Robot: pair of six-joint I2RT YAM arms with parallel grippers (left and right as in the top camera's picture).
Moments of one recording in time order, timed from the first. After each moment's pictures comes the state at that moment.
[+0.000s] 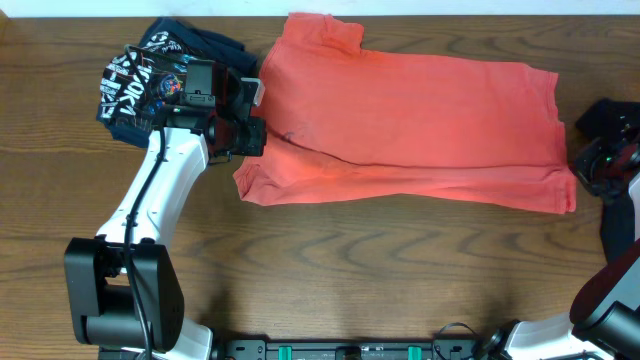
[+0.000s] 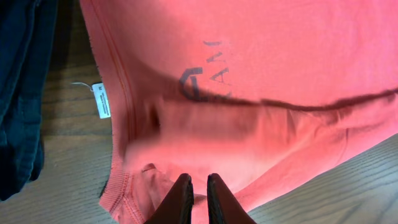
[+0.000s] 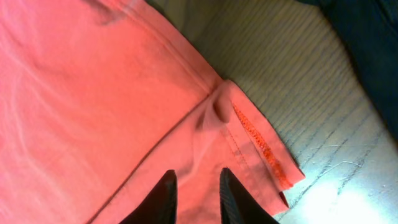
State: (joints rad) left arm -0.11 1.70 1.27 -0.71 0.33 0.02; right arm -0.58 1.70 1.17 -0.65 -0.20 0.36
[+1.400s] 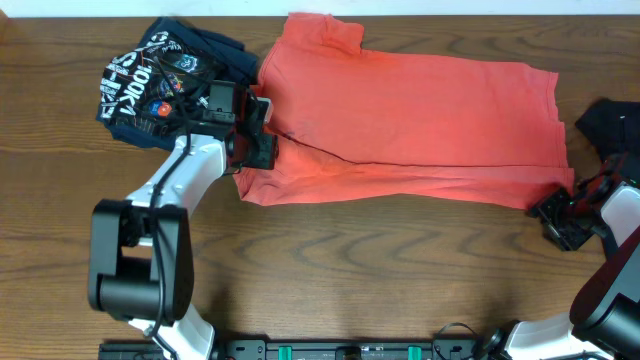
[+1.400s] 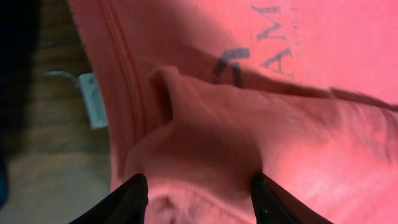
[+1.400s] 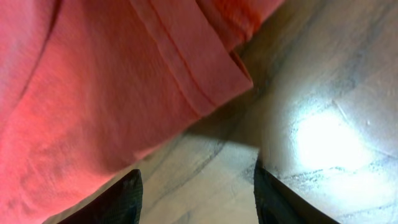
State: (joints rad) left arm -0.14 1.83 1.14 -0.47 0.22 0.02; right arm -0.58 1.70 0.91 -0.71 -0.17 0.36
